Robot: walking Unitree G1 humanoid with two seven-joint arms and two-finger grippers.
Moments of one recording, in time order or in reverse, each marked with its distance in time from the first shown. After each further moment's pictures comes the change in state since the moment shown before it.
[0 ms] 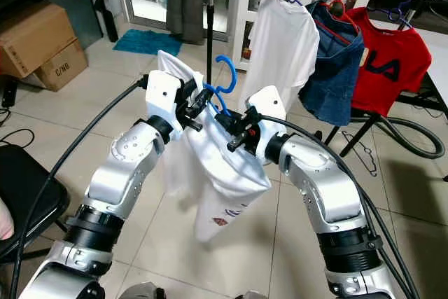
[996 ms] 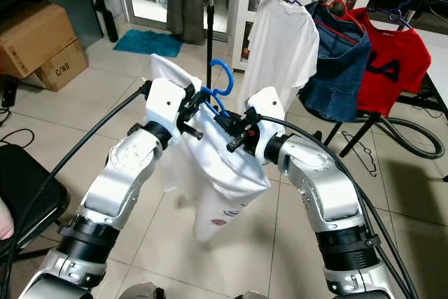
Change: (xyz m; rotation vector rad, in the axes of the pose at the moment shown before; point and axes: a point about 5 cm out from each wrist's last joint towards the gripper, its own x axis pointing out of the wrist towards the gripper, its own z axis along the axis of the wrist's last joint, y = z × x) left arm -0.011 0.000 -0.001 0.117 0.003 0.038; right arm 0.003 -0.001 -0.002 0.007 -0.002 -0.006
